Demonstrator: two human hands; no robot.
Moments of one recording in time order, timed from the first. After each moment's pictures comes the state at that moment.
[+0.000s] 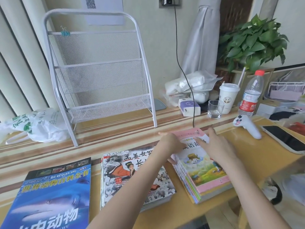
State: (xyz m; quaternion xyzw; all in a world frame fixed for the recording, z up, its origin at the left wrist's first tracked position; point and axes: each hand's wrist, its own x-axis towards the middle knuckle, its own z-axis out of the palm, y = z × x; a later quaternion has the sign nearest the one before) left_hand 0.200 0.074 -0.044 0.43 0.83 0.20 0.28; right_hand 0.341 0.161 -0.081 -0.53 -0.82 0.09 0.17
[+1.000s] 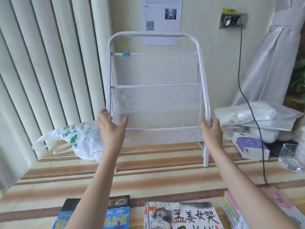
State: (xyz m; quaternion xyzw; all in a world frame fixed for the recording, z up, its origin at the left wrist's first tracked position) left_hand -0.095 -0.018 -0.001 0.19 0.75 0.60 -0.22; right_hand 0.078 0.206 -0.017 -0.38 -0.70 0.40 0.46
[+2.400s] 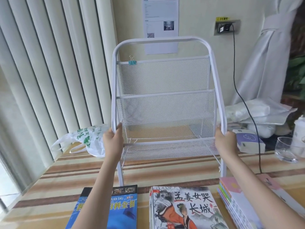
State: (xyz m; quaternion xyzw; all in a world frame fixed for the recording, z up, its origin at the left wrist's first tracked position) left_hand -0.060 -0.066 -0.010 0.18 0.70 0.68 -0.10; right_hand 0.149 0.168 -0.010 -0.45 -0.67 0.39 0.45
